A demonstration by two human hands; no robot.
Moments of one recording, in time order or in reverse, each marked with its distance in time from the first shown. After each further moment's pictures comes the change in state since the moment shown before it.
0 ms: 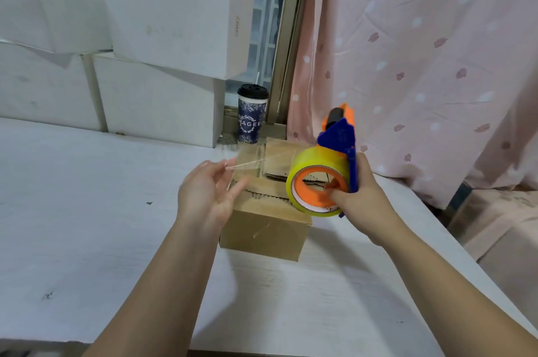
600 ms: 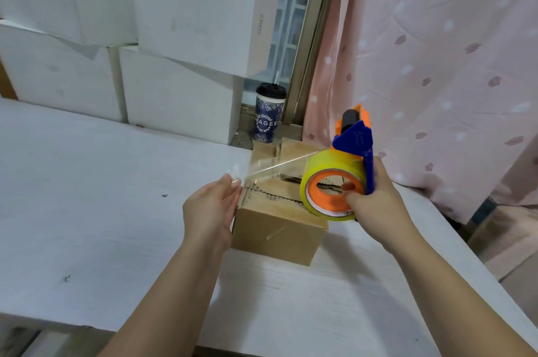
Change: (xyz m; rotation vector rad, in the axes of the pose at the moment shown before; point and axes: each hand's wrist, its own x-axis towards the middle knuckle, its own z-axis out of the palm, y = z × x) left_hand -0.001 -0.011 -0.033 0.216 0.135 0.082; right_hand 0.005 -0.003 0.007 -0.072 0.036 0.031
